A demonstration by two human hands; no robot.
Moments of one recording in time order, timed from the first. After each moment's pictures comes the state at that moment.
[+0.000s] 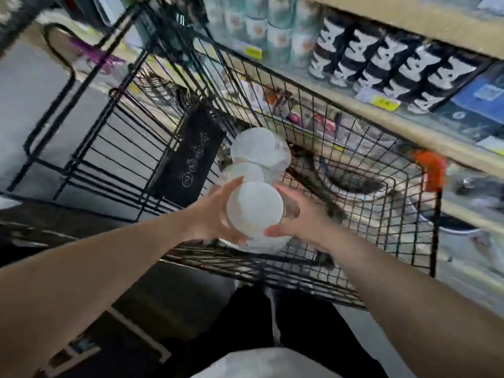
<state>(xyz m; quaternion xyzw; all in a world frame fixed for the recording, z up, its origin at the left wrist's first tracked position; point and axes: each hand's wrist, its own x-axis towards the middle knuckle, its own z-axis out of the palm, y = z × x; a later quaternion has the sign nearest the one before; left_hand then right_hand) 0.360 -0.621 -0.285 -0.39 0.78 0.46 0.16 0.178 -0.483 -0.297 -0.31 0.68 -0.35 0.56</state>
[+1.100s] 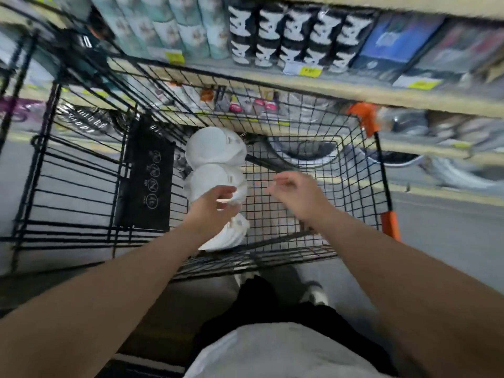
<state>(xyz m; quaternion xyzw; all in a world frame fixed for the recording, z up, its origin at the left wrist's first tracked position) 0.324 -0.598 -0.292 -0.39 0.76 0.51 0.08 0.181 -0.453 -0.274 -0.18 0.81 -0.38 0.40</state>
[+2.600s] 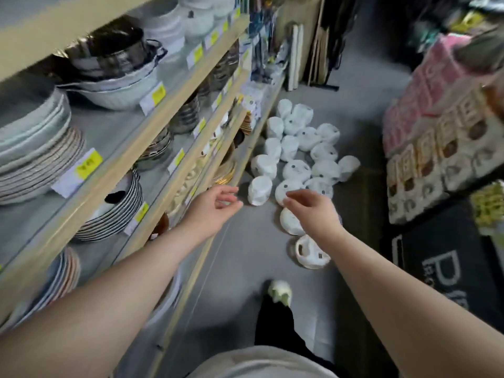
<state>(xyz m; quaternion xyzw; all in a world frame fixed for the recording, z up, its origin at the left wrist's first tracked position) -0.348 0.248 -0.189 0.28 0.79 0.46 0.30 -0.195 0.401 -0.196 0.44 0.72 -0.52 -0.14</state>
